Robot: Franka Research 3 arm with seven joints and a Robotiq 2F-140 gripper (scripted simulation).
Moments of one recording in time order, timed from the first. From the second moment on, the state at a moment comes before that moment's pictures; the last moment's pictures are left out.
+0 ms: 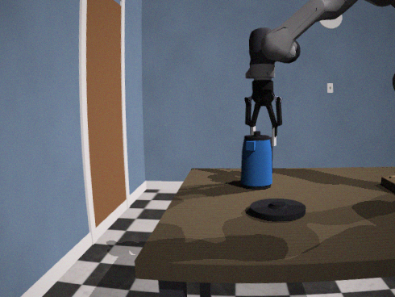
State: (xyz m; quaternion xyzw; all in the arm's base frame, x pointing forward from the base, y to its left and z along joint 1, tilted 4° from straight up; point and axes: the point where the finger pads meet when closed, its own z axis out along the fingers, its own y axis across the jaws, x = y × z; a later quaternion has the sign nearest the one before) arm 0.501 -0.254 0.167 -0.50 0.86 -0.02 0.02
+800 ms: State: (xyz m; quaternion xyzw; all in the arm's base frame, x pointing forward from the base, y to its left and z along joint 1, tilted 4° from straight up) arm 0.505 -0.255 0.149 -0.51 0.86 -0.02 0.02
